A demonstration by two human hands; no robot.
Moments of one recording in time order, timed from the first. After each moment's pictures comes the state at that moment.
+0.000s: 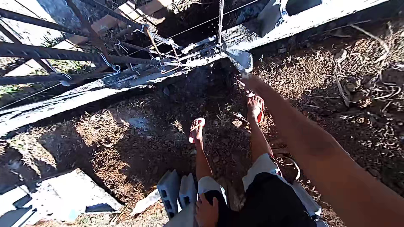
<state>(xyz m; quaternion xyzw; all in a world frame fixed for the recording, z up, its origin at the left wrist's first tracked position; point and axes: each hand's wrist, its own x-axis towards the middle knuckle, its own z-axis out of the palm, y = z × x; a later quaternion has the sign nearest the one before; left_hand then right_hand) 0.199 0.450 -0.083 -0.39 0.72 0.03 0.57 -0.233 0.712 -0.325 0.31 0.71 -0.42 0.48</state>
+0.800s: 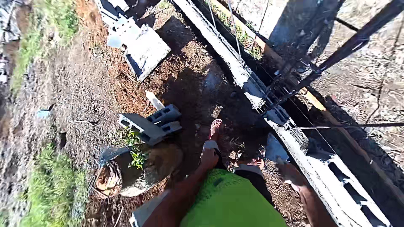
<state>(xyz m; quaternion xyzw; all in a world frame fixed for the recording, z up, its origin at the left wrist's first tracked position) 0.138 0.532 0.016 -0.61 0.61 0.40 0.31 -0.200 0.716 -0.030 -0.05 0.74 -0.19 0.65</state>
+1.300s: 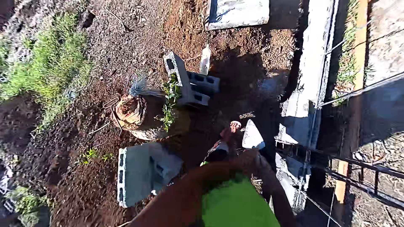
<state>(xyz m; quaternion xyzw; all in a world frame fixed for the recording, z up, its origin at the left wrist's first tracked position) 0.126 0.452 0.021 -0.59 0.09 0.77 -0.23 -0.002 0.470 0.048 -0.44 0.61 -0.06 0.65</state>
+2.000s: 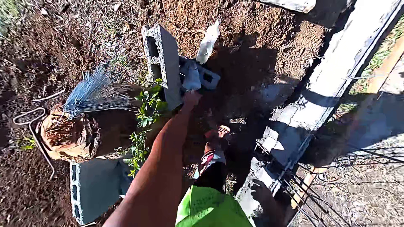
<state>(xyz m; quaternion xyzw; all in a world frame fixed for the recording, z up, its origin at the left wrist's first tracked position) 0.507 0.186 -0.166 -0.89 0.15 0.41 -0.14 -0.002 0.329 -0.033 -0.27 0.74 0.13 0.61</state>
